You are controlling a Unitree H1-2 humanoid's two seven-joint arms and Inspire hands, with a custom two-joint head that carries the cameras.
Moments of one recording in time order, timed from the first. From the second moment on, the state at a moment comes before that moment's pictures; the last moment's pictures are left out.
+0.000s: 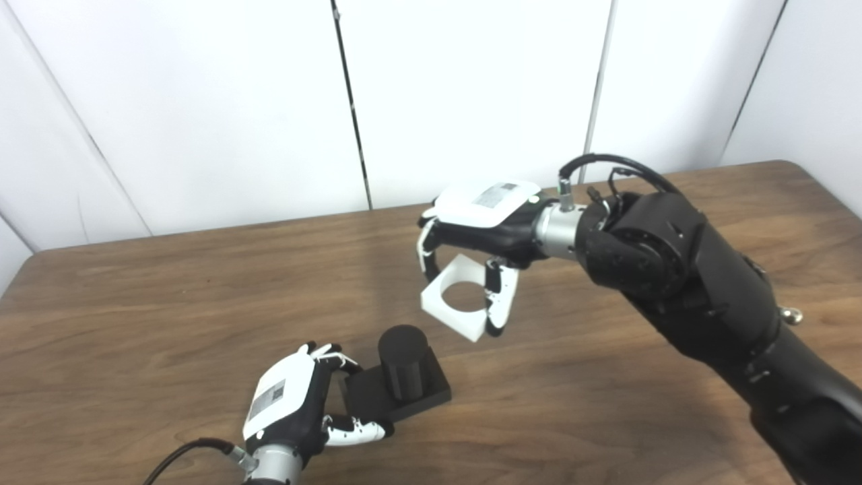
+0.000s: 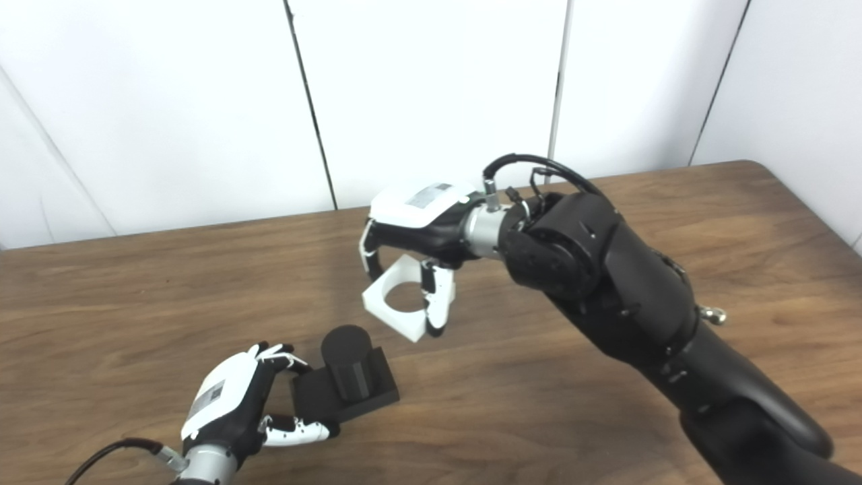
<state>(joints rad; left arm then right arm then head) -0.01 -0.01 -0.24 -0.43 1.17 0.46 -0.53 -0.76 -0.47 0.43 -0.42 -0.73 0.22 0.97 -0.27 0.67</state>
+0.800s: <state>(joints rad) -0.03 -0.07 -0.23 -0.44 1.27 0.46 -0.62 -0.82 -0.41 0.44 -0.42 -0.69 0.23 1.01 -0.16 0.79</state>
